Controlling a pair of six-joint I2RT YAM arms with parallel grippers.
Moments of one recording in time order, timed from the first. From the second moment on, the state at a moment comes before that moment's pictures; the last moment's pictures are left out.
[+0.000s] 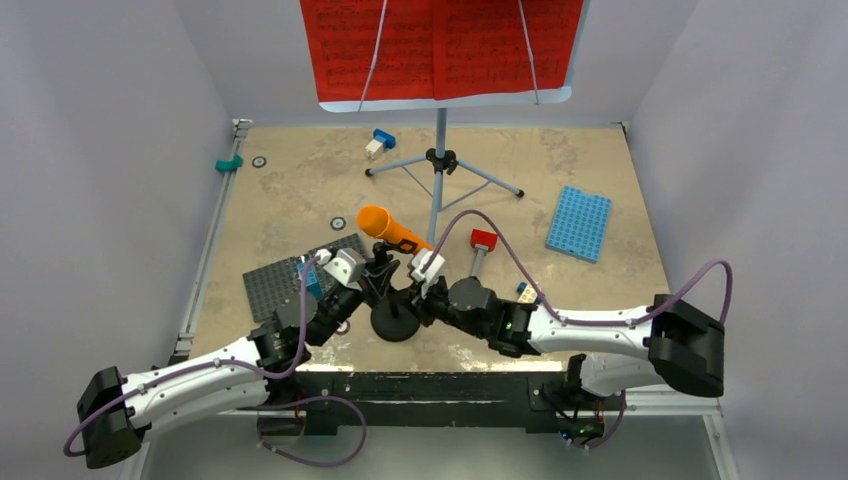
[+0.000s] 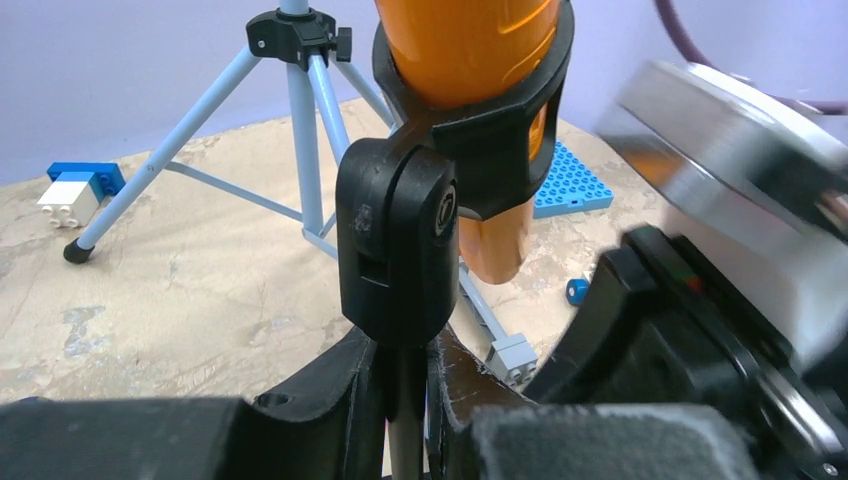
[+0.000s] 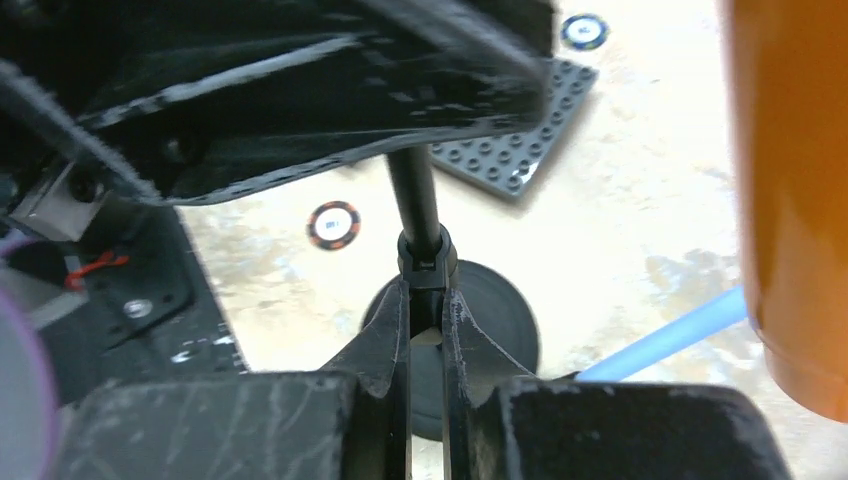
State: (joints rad) left arm -1.04 0.65 0.29 0.47 -0.33 -0.09; right arm 1.17 1.27 0.61 0.40 0.13 0.21
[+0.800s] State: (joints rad) left arm -1.04 0.68 0.27 0.54 -0.30 -0.10; right arm 1.43 1.32 0.63 0.29 0.64 -0.05
